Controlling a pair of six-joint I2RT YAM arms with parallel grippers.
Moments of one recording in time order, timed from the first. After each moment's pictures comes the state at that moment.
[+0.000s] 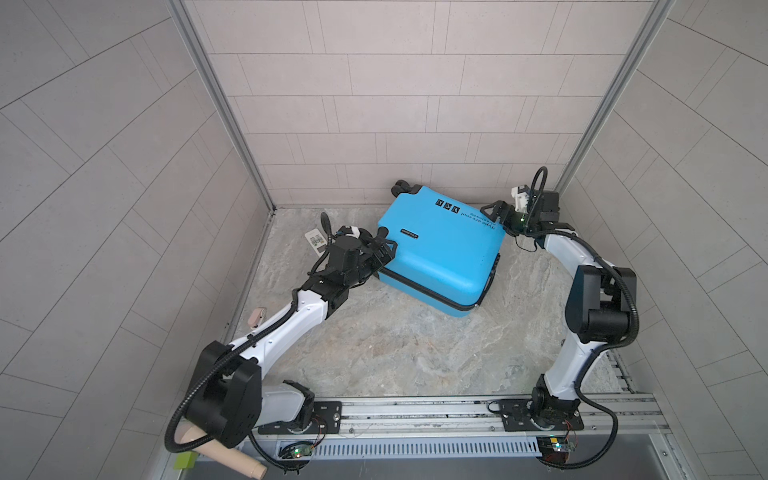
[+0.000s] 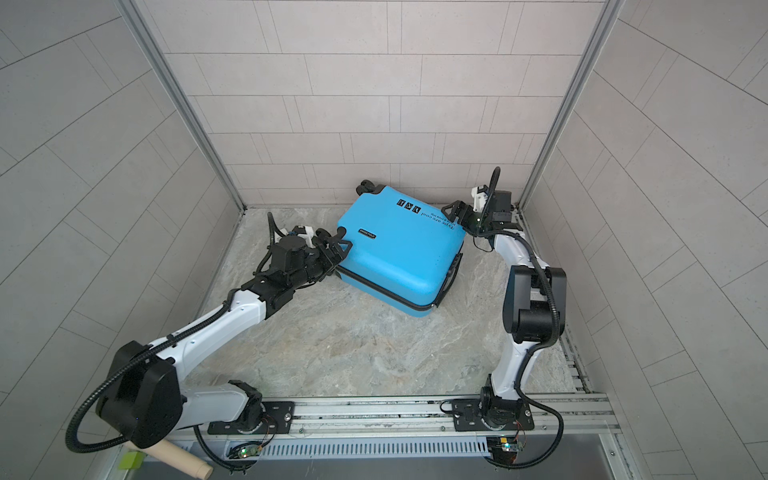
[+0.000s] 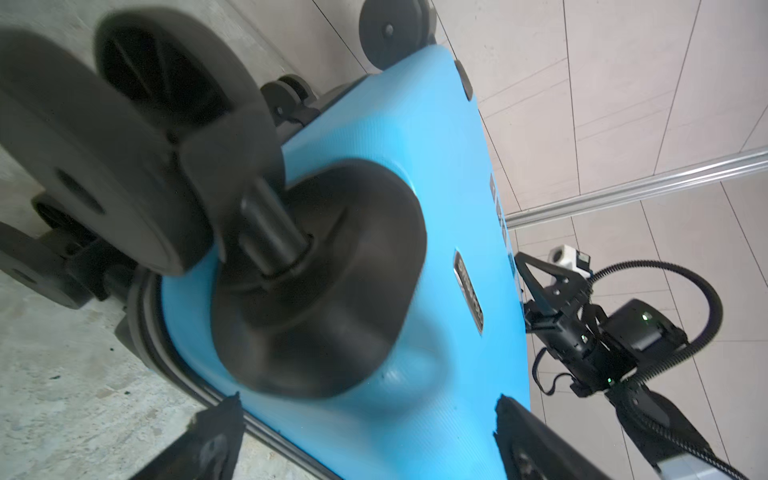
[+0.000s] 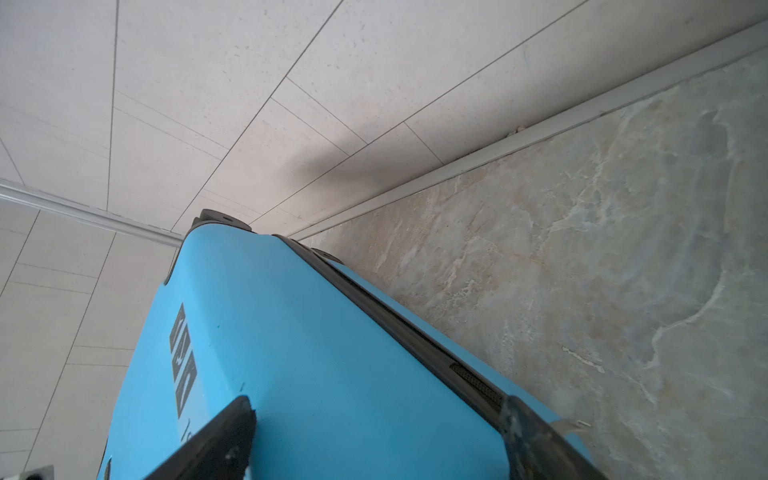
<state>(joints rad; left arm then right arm) -0.43 1.32 0.87 0.03 0.15 -1.00 -0.14 1.83 1.40 -0.13 -0.67 0.50</state>
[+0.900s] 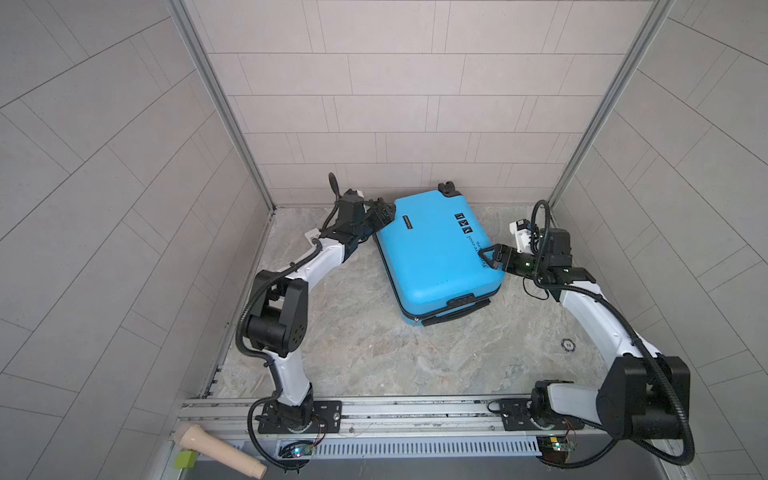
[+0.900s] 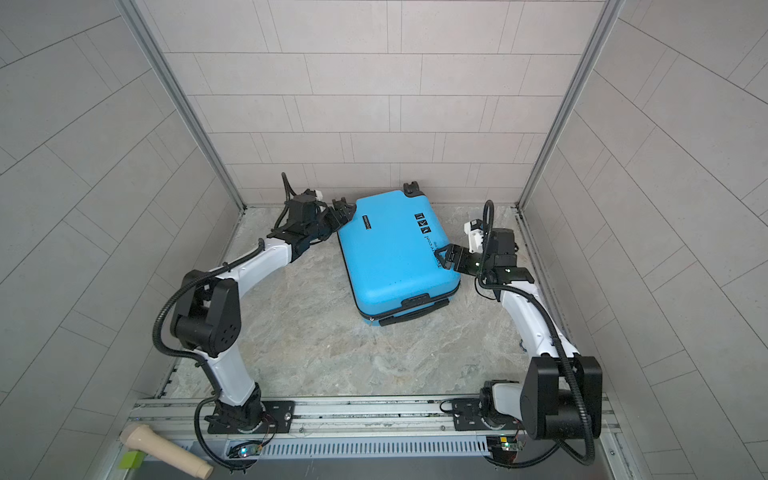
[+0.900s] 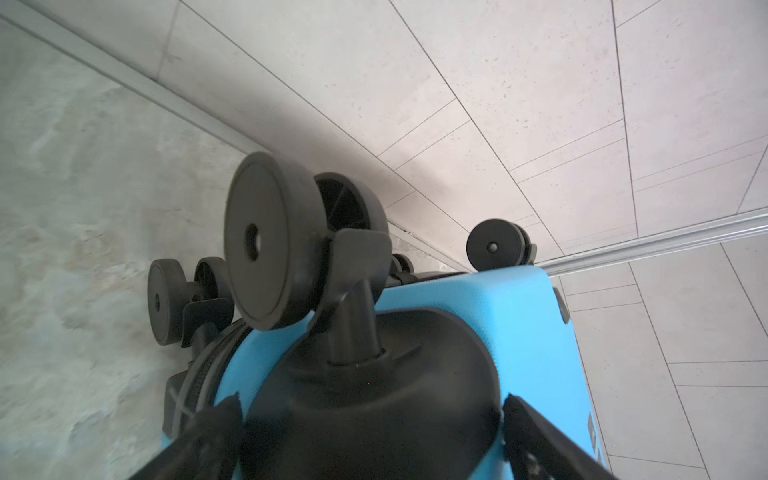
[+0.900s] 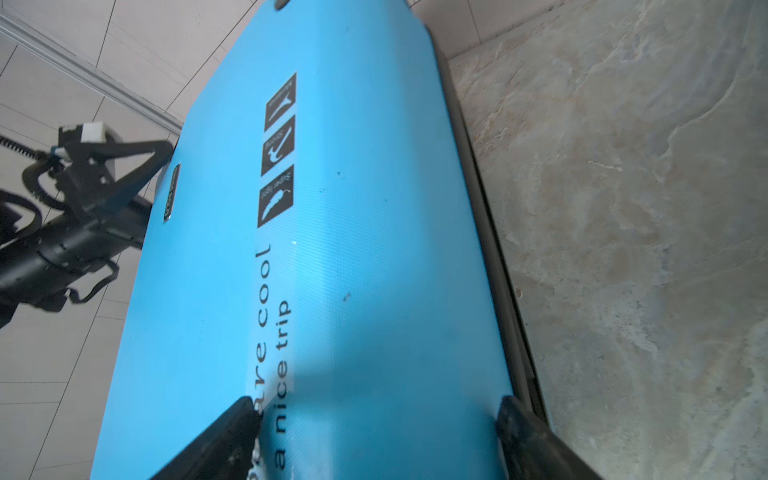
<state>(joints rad) -0.31 1.87 1.42 0.02 0.26 -0.83 -0.04 1.25 0.91 -0.32 -0.61 0.35</state>
